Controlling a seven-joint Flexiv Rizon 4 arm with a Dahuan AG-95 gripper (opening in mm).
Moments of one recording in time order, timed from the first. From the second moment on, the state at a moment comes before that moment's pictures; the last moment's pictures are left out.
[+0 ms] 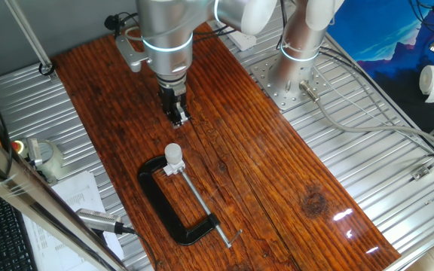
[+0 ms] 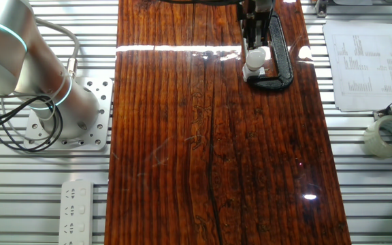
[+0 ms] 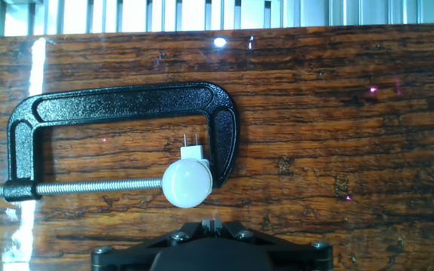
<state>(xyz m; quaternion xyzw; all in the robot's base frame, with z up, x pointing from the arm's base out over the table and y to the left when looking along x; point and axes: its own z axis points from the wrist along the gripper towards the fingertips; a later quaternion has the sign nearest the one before) 0.490 0.096 0.186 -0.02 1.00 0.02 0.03</state>
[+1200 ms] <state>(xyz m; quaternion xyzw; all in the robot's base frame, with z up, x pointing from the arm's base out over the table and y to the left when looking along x) 0.493 0.095 0.183 -0.01 1.00 0.02 0.02</state>
